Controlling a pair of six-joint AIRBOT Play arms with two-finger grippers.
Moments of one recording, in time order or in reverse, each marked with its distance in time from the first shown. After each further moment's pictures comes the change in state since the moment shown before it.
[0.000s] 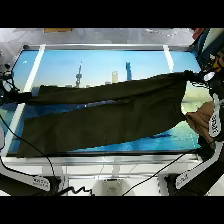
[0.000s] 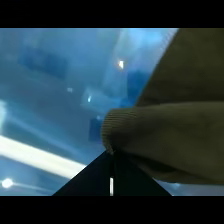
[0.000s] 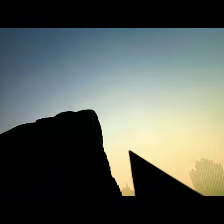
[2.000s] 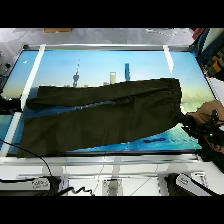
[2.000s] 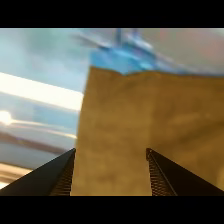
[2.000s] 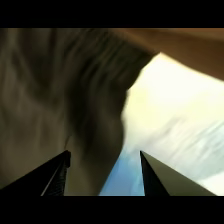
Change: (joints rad) left arm 0.077 0.227 -0.020 -0.077 -0.509 0.169; right arm -0.352 0.713 -1.184 0.508 0.192 -0.221
